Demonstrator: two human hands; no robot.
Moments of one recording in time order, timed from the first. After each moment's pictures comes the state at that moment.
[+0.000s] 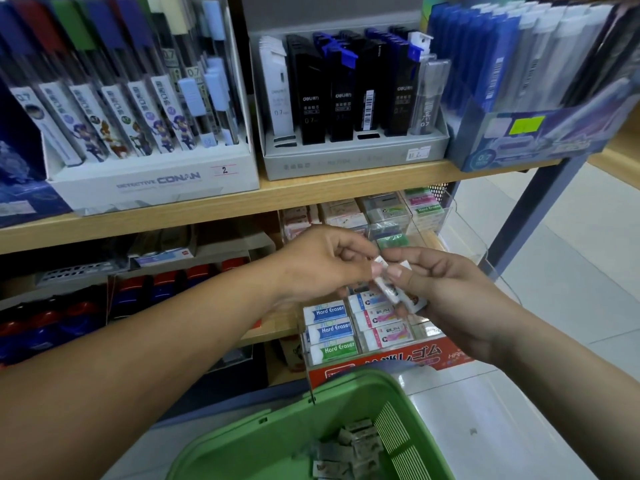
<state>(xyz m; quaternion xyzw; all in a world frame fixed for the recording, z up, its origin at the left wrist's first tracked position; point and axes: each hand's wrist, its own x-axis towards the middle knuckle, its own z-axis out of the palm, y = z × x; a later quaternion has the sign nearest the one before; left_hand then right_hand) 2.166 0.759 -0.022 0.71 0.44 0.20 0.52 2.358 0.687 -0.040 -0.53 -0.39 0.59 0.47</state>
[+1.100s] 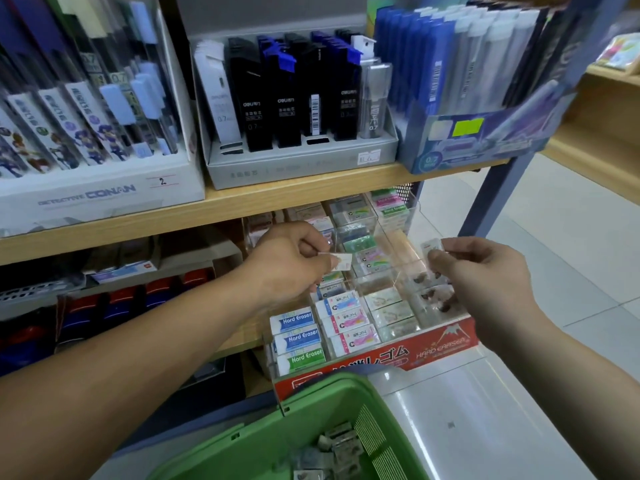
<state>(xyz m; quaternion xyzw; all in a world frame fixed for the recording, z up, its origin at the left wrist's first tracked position) 2.183 0.771 -0.036 0.70 0.54 0.26 0.40 2.412 0.681 -0.038 -0.73 -0.31 0.31 0.53</state>
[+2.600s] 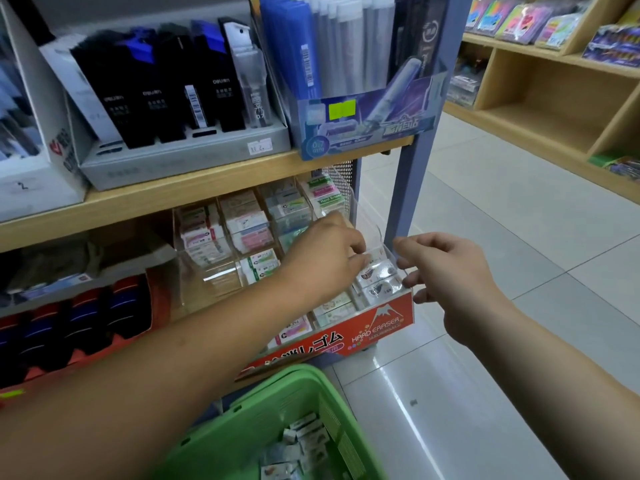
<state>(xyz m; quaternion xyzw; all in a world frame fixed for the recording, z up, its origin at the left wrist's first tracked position) 2.306 0.754 -0.059 0.87 0.41 0.19 0.18 2.454 0.650 -0.035 -0.71 -0.28 0.38 0.52</state>
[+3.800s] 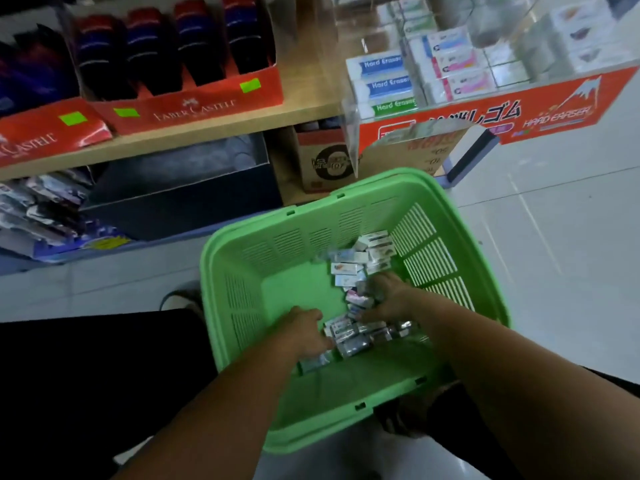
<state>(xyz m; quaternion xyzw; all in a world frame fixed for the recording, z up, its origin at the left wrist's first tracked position) 2.057 0.512 -0.372 0.61 0.60 -0.24 0.46 2.284 0.536 -0.339 -0.63 -0.57 0.51 -0.16</state>
